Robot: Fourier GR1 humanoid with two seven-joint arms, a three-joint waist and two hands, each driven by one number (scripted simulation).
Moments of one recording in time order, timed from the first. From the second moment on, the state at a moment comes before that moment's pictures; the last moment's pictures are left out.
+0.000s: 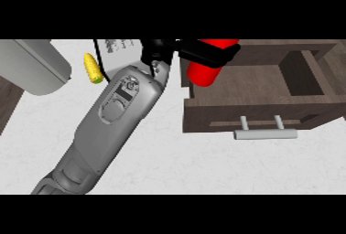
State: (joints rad) left arm -1.07 0.00 -0.20 -1.12 0.05 0.47 0.29; right arm 0.30 -0.02 -0.28 -2.19 -0.11 0.22 0.08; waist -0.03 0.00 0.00
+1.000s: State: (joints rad) left arm -1.47 0.00 -0.32 -0.60 0.29 0.57 0.18; right arm 0.24 -0.03 -0.27 -2.17 -0.10 0.21 0.11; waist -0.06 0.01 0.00
